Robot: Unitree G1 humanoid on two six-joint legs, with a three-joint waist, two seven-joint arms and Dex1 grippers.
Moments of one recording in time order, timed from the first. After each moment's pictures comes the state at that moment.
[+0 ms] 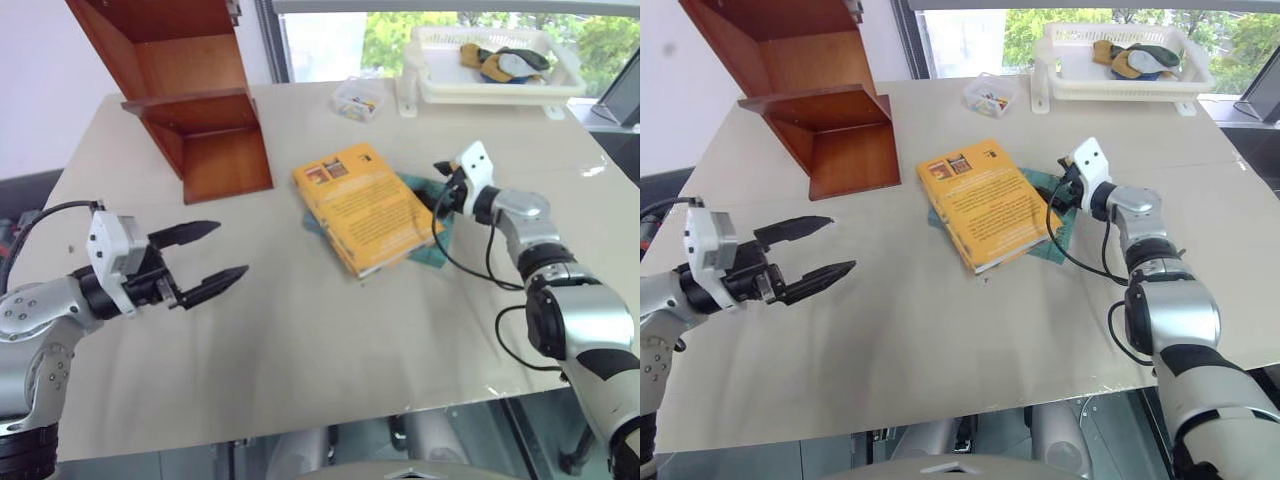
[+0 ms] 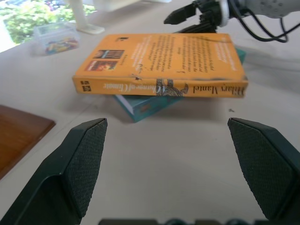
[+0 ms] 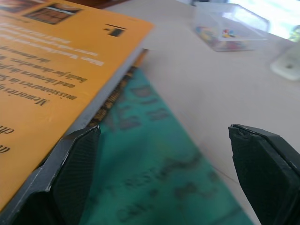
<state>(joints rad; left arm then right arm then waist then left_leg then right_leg) 0.07 0.84 0.47 -0.31 -0.63 0.34 -1.06 -1.08 -0.35 -0.08 1.28 0.00 -0.33 0.92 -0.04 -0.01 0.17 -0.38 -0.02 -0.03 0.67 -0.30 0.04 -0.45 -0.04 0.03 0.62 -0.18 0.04</state>
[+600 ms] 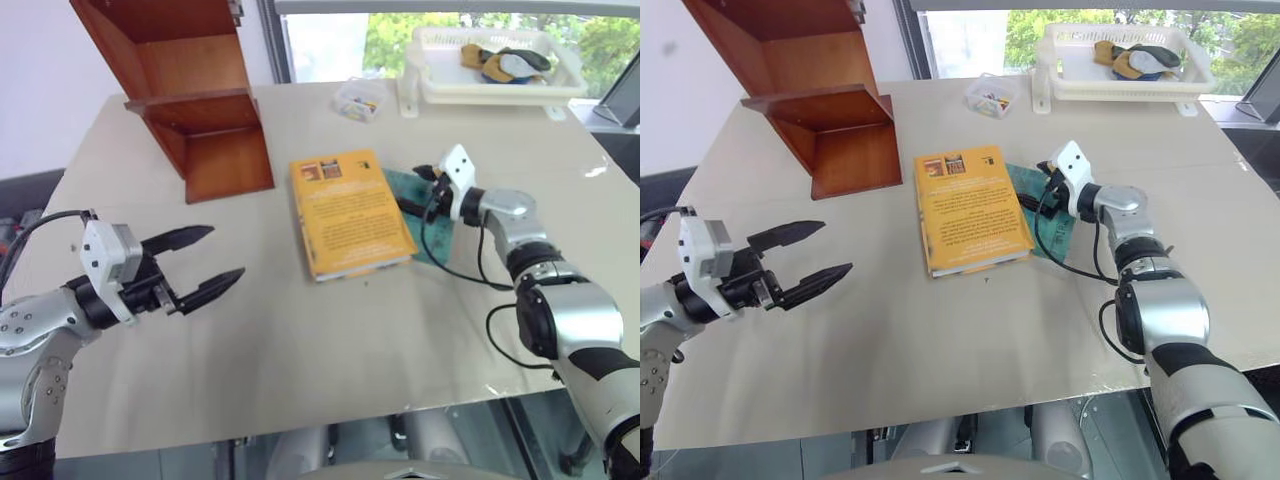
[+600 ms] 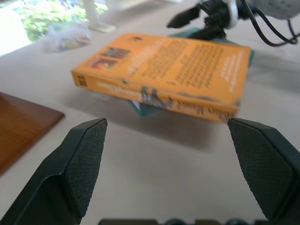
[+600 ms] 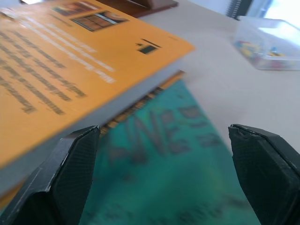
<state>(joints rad) 0.08 0.81 0.48 -0.33 -0.63 0.33 -1.00 -1.09 -0.37 -0.06 1.27 -0.03 -0.36 0.95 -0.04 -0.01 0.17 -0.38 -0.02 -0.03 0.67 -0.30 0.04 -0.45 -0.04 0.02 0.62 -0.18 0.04</state>
